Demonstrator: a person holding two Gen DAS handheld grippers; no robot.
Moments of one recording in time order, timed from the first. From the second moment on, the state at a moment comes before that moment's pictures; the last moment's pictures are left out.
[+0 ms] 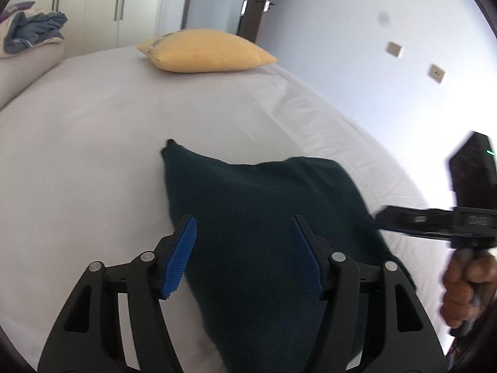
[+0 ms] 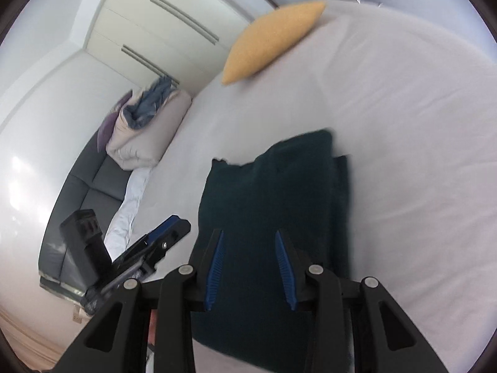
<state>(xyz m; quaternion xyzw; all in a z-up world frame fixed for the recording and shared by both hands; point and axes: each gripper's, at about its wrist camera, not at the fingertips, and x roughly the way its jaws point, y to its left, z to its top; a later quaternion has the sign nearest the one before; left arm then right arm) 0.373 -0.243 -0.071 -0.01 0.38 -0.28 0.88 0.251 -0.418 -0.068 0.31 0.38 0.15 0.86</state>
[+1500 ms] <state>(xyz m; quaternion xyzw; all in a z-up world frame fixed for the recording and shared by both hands) 0.382 -0.205 -0.098 -0.15 0.53 -0.27 0.79 0.233 -0.396 -0.049 0.29 0.41 0.08 0.86</state>
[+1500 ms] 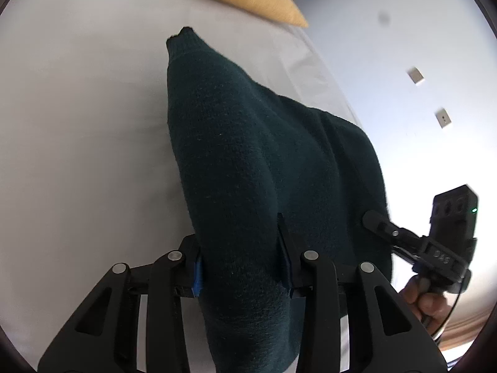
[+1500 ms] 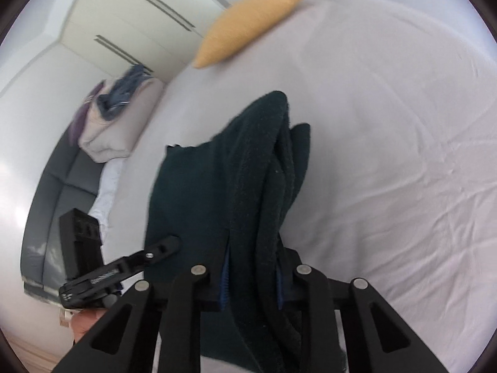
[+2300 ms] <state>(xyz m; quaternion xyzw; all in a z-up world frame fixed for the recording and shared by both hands) 0.197 -0.088 -0.096 -0.01 0.50 -0.15 0.85 0.105 -0.281 -0.149 0.35 0.46 0.13 0.81</state>
